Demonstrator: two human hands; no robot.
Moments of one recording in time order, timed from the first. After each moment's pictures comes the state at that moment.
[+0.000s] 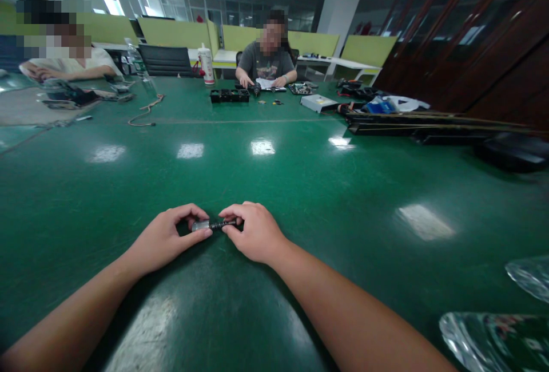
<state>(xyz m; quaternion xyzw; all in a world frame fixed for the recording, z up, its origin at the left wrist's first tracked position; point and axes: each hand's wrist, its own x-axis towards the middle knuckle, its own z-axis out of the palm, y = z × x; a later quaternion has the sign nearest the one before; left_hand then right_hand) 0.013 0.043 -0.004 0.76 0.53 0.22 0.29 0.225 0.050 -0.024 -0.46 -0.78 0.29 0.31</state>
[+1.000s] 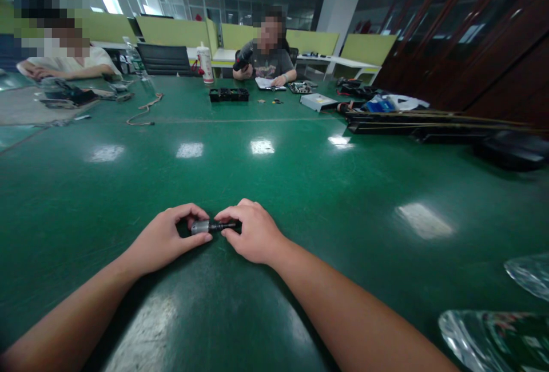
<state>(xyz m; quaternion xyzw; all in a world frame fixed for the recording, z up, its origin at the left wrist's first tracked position) 0.014 0.042 -0.002 0.77 0.53 0.22 0.28 0.226 0.048 -0.021 -0.42 -0.82 0.26 0.29</state>
